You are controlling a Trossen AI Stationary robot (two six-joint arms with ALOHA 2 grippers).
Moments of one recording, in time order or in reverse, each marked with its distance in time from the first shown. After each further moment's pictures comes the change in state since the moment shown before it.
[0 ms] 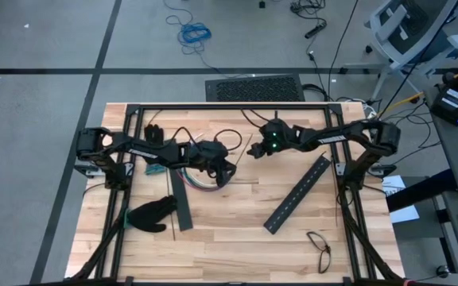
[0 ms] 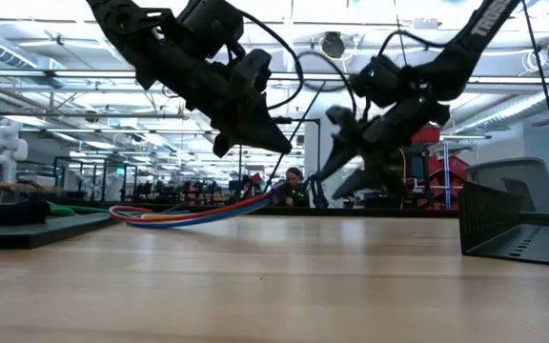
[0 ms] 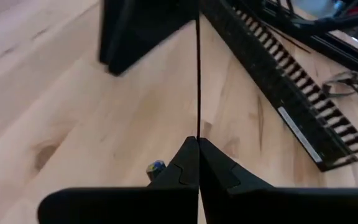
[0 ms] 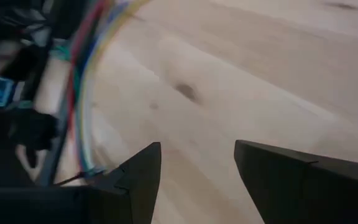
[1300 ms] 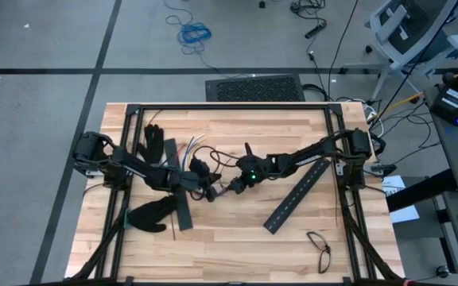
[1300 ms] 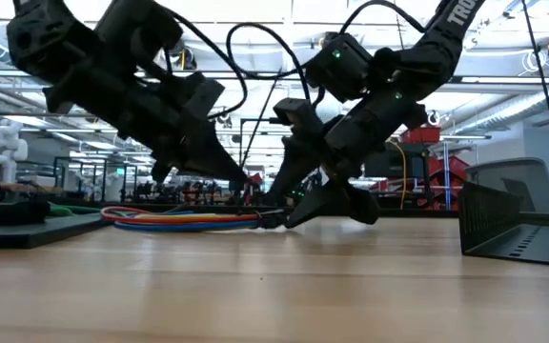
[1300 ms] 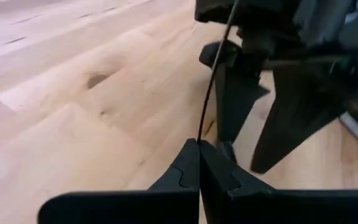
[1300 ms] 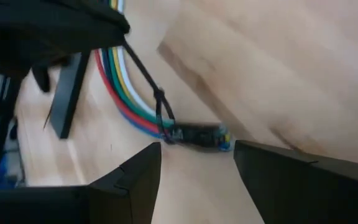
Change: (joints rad) left arm -0.264 0.002 -0.316 0.361 -0.498 -0.190; right arm 0.371 0.279 0.208 0.047 0.089 0.175
